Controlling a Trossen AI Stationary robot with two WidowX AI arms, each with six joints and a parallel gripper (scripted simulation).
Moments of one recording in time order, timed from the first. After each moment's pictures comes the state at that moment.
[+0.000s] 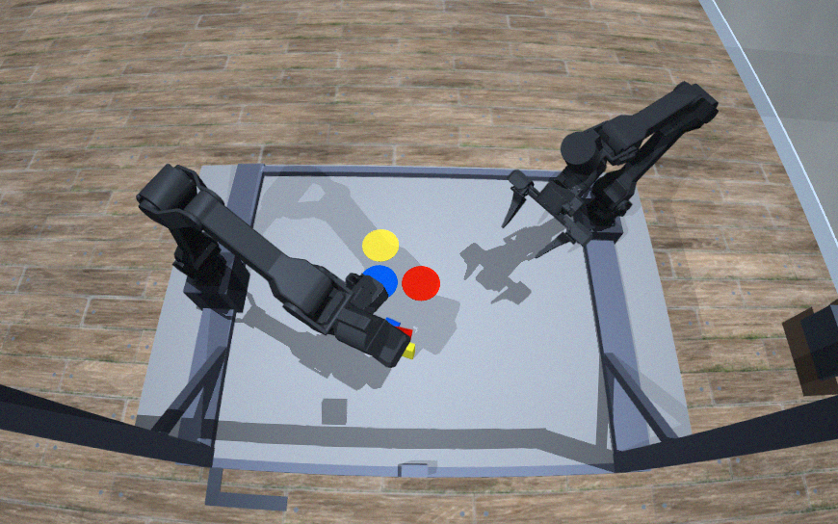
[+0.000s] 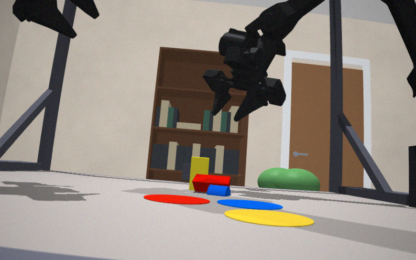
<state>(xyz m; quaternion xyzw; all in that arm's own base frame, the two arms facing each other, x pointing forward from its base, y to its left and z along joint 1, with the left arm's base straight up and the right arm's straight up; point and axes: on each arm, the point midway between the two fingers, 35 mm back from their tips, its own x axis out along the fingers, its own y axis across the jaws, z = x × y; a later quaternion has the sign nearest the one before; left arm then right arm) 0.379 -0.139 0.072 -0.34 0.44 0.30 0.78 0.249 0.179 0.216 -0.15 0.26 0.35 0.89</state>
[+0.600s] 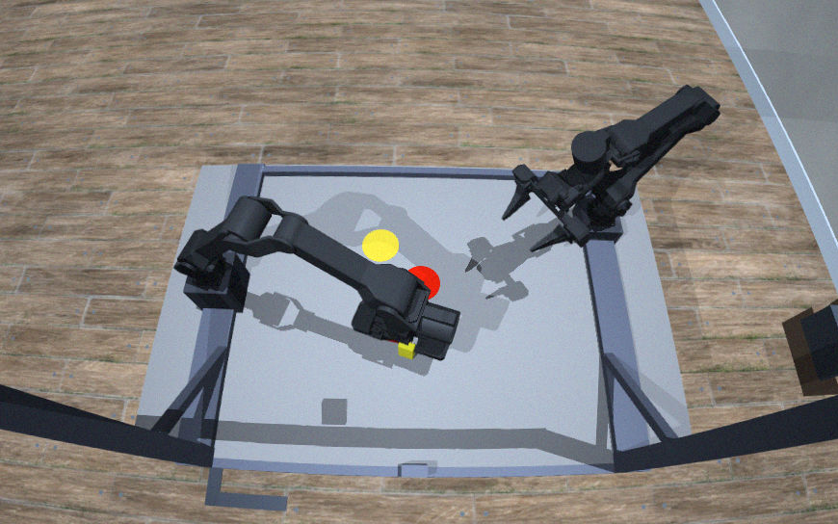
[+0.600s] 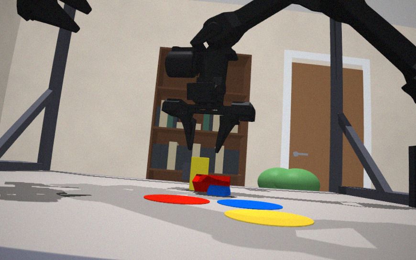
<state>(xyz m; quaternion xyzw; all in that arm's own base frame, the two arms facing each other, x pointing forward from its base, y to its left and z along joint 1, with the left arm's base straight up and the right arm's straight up) 0.429 -0.130 0.002 -0.42 0.56 0.40 0.59 0.249 0.165 0.214 -0.05 0.24 0.29 0.93</state>
